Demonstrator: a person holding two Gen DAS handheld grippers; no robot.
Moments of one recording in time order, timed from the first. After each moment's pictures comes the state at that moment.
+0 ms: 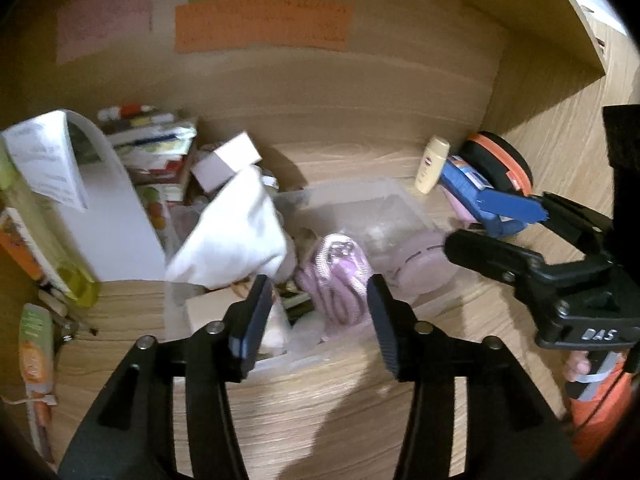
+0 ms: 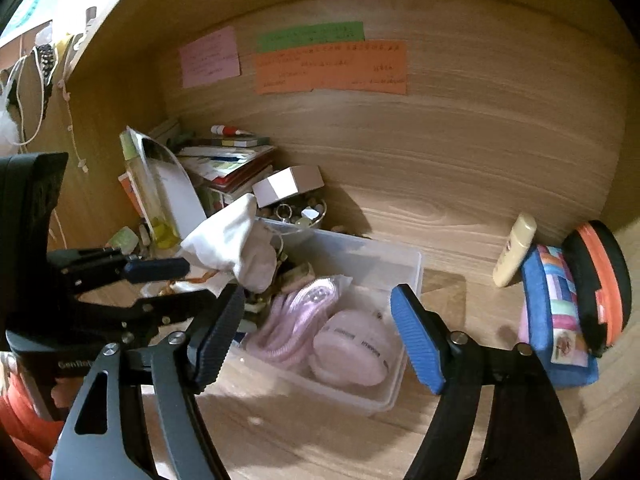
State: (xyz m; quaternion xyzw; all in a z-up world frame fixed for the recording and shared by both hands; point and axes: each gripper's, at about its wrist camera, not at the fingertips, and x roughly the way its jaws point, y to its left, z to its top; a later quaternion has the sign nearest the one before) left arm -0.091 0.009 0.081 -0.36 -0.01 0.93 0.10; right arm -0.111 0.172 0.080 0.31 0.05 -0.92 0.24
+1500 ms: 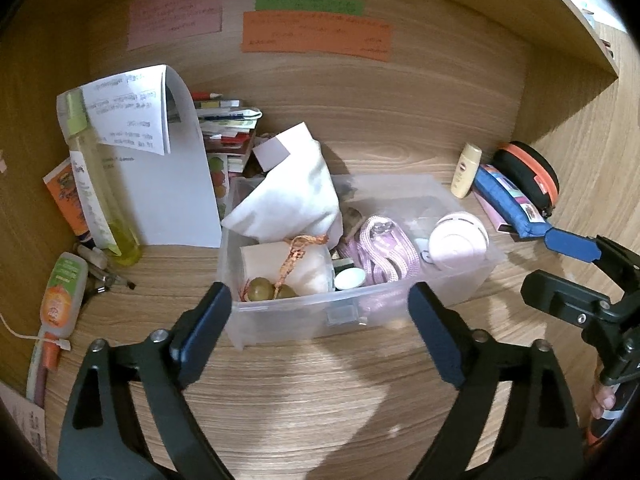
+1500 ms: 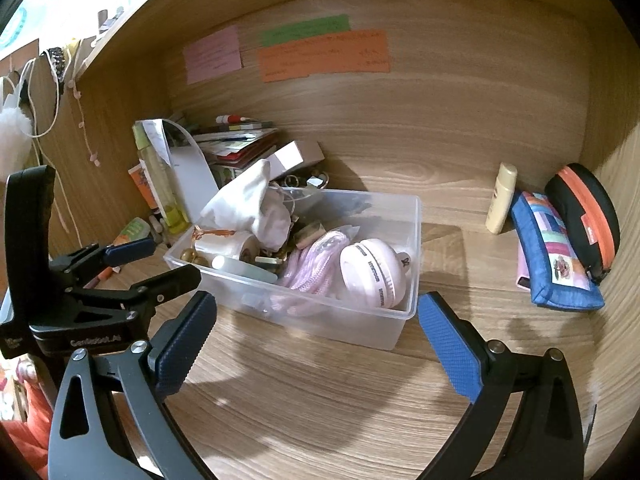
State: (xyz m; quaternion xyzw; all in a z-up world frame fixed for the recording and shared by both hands) left arm -0.048 -0.009 0.063 -0.32 -0.03 0.95 0.03; right arm -0.065 0.184 0.063 0.32 0.01 -0.92 0.23
